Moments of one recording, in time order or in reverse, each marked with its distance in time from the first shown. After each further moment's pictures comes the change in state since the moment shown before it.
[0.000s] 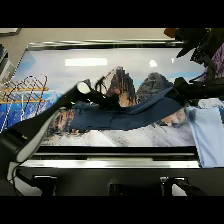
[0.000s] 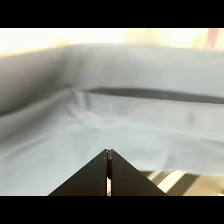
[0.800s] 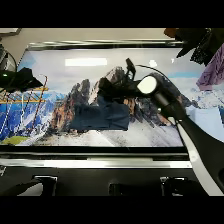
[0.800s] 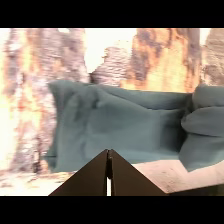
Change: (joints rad) left arm 0.568 0.547 0.000 0.328 -0.435 0.047; right arm 0.680 -0.299 0.095 0.164 -0.576 0.198
